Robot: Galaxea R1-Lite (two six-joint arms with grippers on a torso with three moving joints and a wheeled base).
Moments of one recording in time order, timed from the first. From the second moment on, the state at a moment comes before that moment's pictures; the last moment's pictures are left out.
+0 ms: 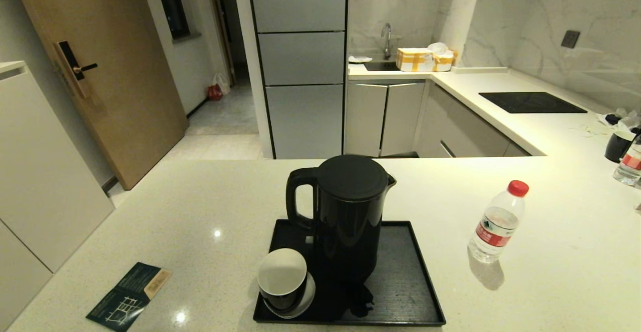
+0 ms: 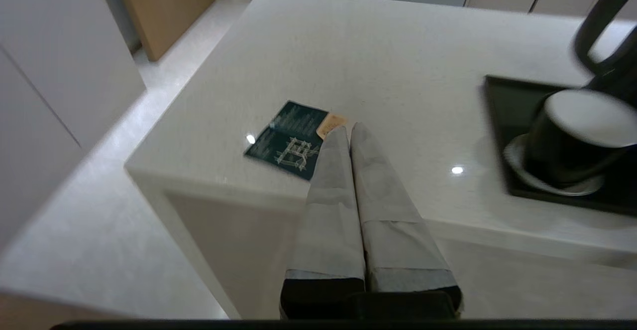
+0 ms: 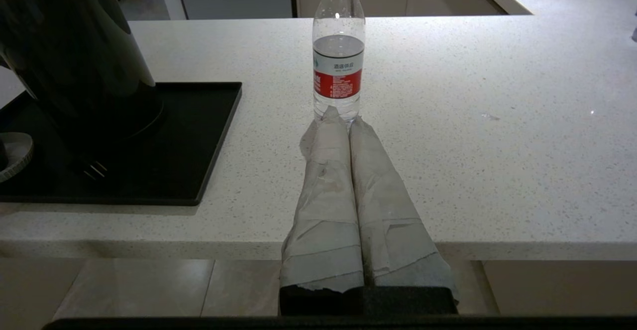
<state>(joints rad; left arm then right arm) -0.01 0.00 -0.29 0.37 0.17 -0.04 0.00 0.00 0.00 0.00 0.01 -0.03</state>
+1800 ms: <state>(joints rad) -0.01 0.00 0.00 0.00 0.00 0.02 0.00 0.40 -0.51 0.35 0.03 0.20</state>
